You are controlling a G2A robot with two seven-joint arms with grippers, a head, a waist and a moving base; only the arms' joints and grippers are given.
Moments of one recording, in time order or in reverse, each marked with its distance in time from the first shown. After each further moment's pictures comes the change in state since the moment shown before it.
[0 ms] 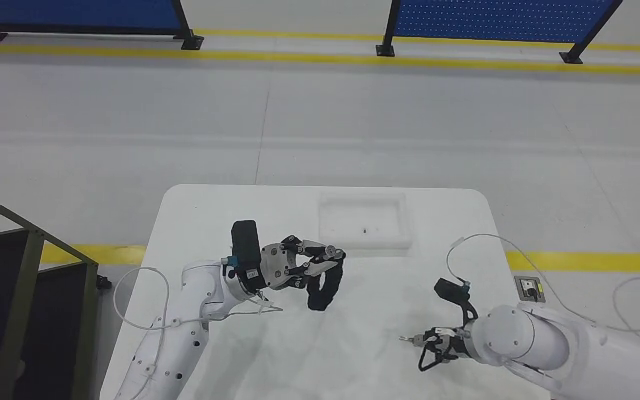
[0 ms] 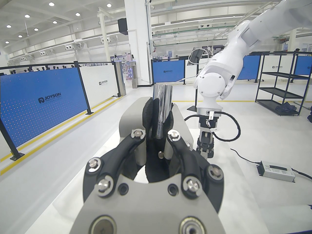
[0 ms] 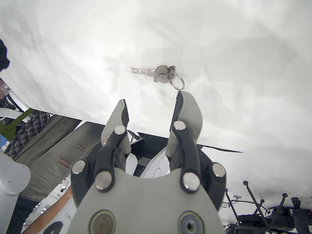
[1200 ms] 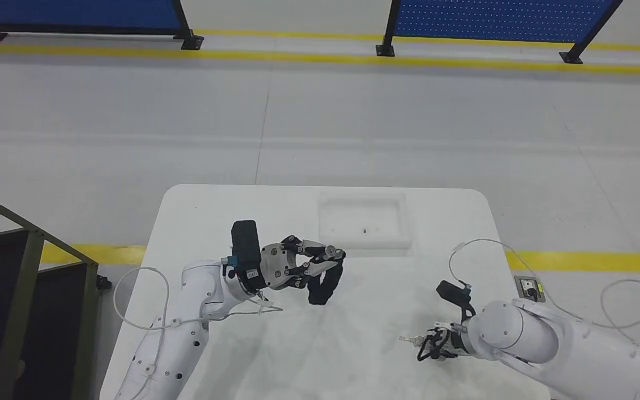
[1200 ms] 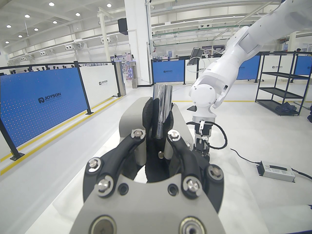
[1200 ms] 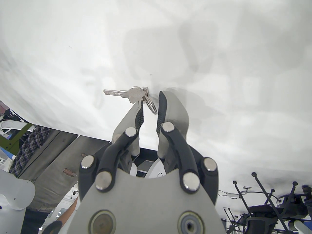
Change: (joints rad) left arm 0.000 0.000 0.000 0.000 0.000 0.000 0.000; right arm -0.116 -0.073 0.100 0.122 -0.011 0.012 0.045
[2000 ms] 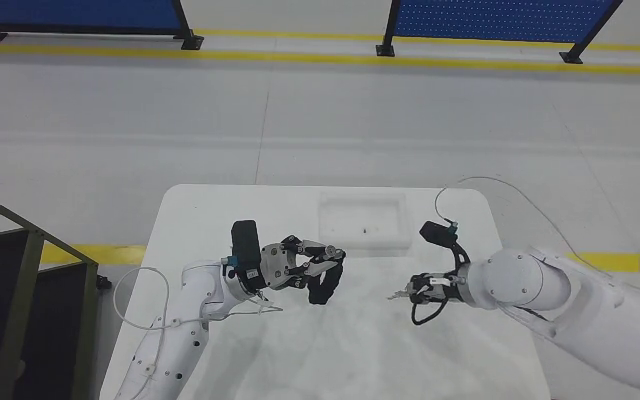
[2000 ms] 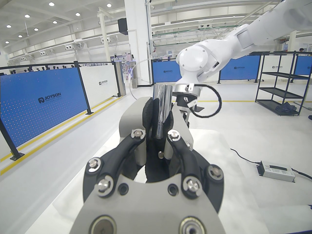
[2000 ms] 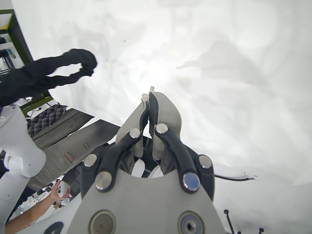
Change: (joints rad) left arm 0.000 0.000 0.000 0.000 0.000 0.000 0.000; right arm 0.177 -0.027 0.235 -0.120 -0.145 -0.006 0.245
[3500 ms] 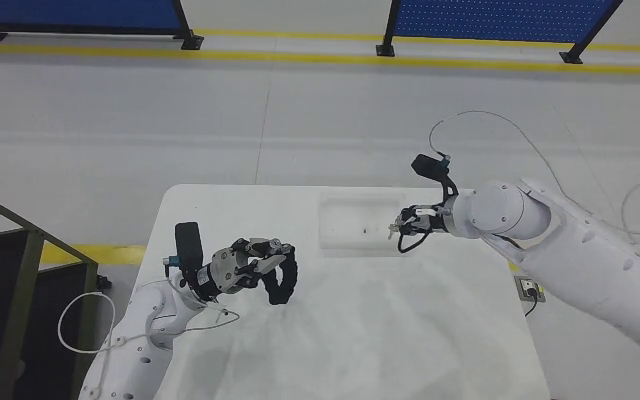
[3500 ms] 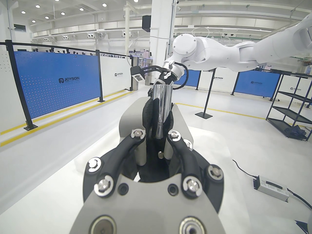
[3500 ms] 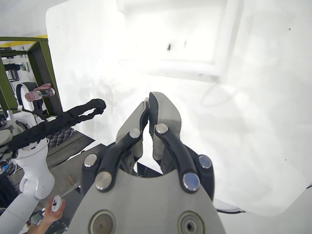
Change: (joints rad) left arm 0.135 0.124 -0.155 -0.073 -0.270 -0.020 -0.159; right arm 0.265 -0.270 -0.058 0.340 -0.153 -0.031 0.087
